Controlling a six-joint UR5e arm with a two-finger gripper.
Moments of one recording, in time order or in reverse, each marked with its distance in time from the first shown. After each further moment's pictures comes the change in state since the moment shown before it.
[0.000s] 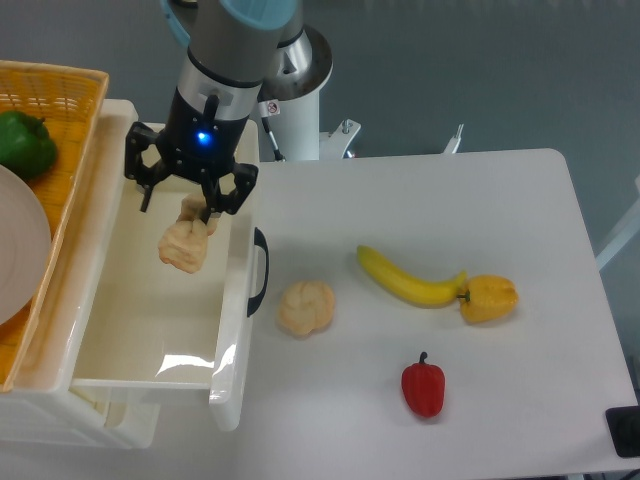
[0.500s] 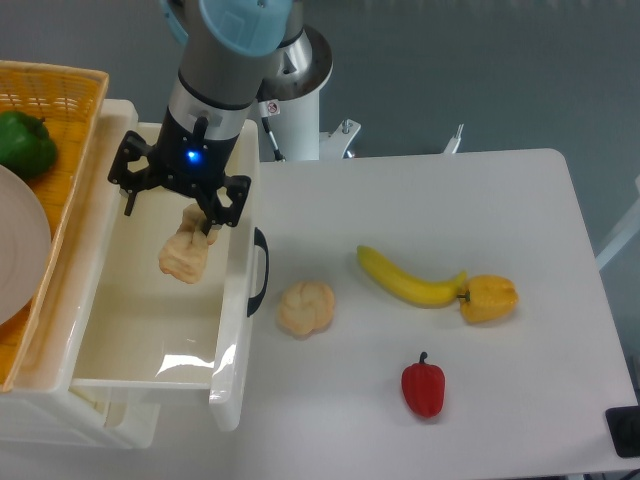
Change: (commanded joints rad) arm -0.020 -0.023 0.000 0.005 -0.002 -0.002
